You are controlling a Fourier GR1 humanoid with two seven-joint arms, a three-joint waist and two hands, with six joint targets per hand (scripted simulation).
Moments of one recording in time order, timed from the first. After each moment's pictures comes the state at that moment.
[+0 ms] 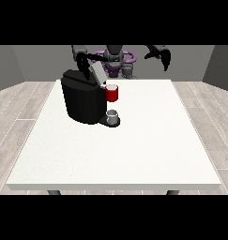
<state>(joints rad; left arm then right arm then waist) -0.26 0.06 0.14 -1.36 -0.10 -0.26 -0.11 -0.63 -0.16 -0.14 -1.02 -0.02 0.01 0.05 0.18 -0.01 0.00</state>
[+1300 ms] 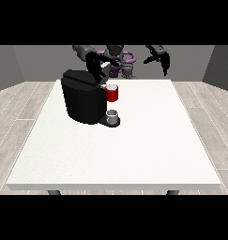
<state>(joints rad) -0.28 0.06 0.07 -1.41 -0.14 -0.24 -0.08 -0.84 -0.23 -0.09 -1.00 0.11 -0.06 0.23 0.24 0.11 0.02</state>
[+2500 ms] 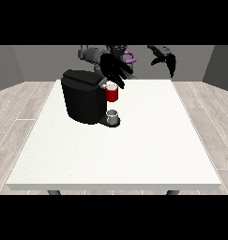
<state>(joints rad) -0.46 0.05 0.01 -1.40 -0.12 -0.30 -0.11 -0.93 -0.46 -0.16 -1.17 0.24 -0.01 0.52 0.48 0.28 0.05</state>
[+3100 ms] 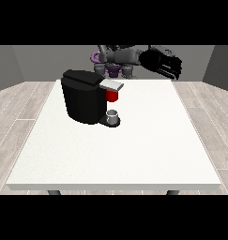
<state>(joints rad) -0.54 0.05 0.01 -1.42 -0.11 -0.32 -0.09 -1.12 -0.32 -0.14 -1.16 0.19 -0.06 0.28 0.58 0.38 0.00</state>
